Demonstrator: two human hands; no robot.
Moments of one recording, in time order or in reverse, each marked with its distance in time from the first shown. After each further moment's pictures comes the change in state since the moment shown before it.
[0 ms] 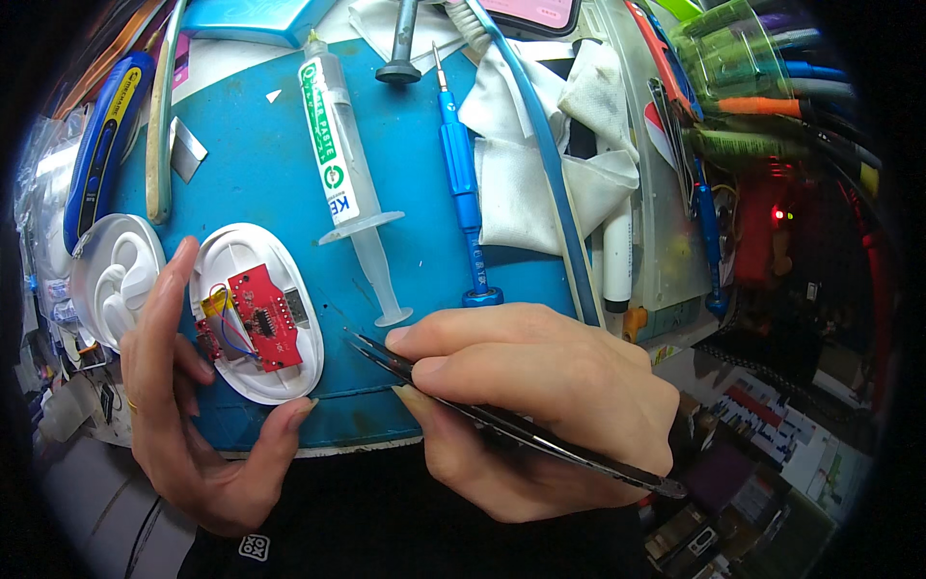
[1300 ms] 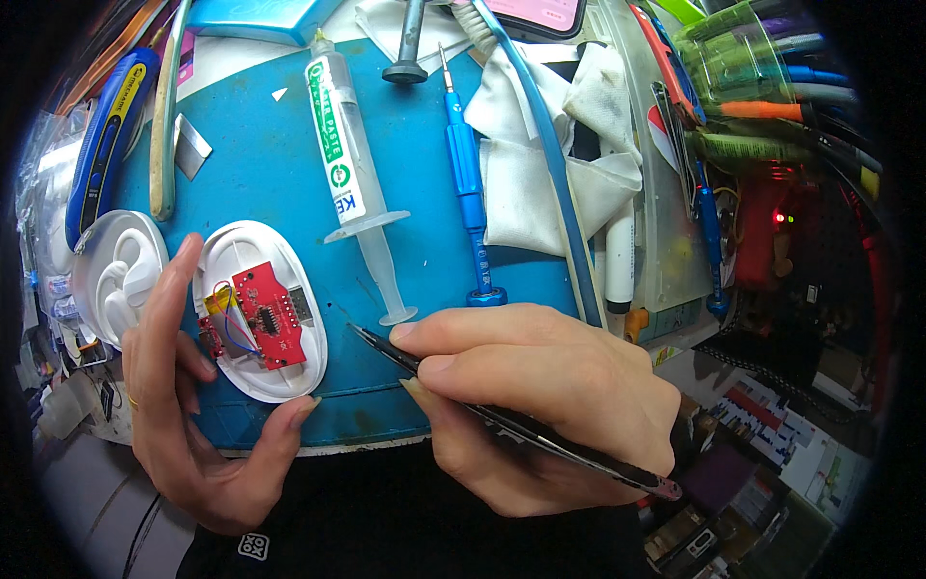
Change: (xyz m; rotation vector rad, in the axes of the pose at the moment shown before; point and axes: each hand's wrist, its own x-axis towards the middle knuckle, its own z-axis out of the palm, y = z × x) left_hand 0.000 -0.002 0.002 0.000 0.032 0.039; right_hand 0.000 0.001 -0.001 0.029 -0.002 0.000
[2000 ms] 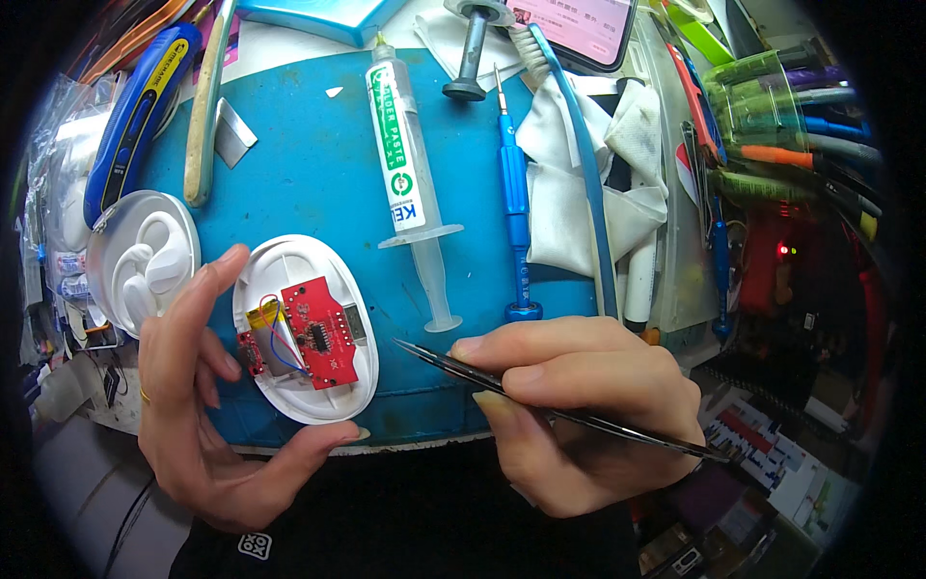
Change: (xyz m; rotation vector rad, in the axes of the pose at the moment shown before) left_hand -0.002 0.002 -0.001 -0.137 0.029 -0.046; right_hand -0.011 0.008 -0.002 0.177 0.090 0.002
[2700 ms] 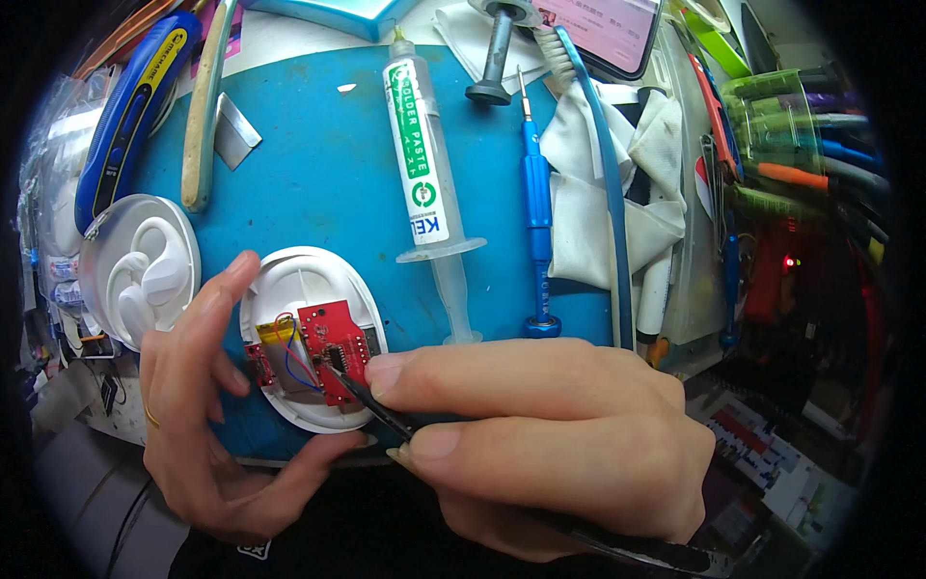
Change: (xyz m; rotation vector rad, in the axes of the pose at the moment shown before) left_hand 0.004 0.000 0.000 0.049 -0.029 0.042; right_hand 0.030 -0.022 0.010 -0.129 -0.164 0.012
